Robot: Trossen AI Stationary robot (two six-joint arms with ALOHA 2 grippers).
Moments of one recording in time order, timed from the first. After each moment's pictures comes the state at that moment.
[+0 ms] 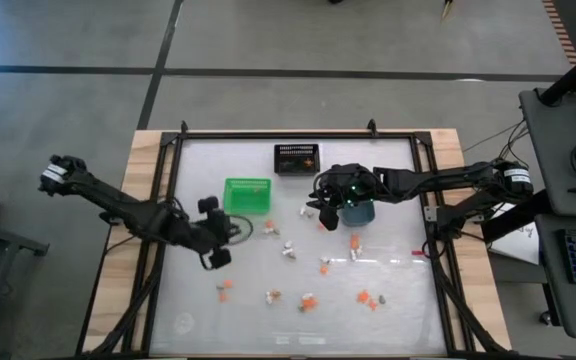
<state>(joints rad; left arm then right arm) -0.38 1.06 0.67 -0.44 -0.54 -0.46 -0.11 1.42 0.93 -0.09 -0.02 0.24</state>
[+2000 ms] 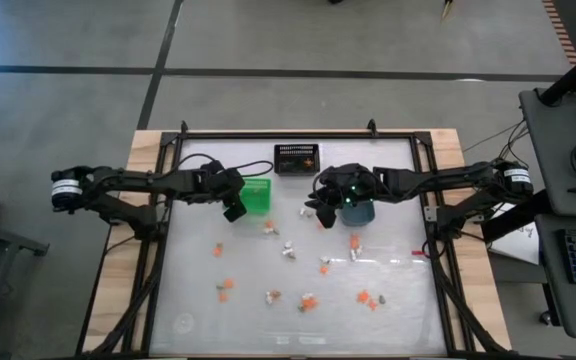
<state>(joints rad) 0.24 1.29 0.67 -0.44 -0.35 -0.14 -0.10 1.42 0.95 -0.09 -0.03 0.45</state>
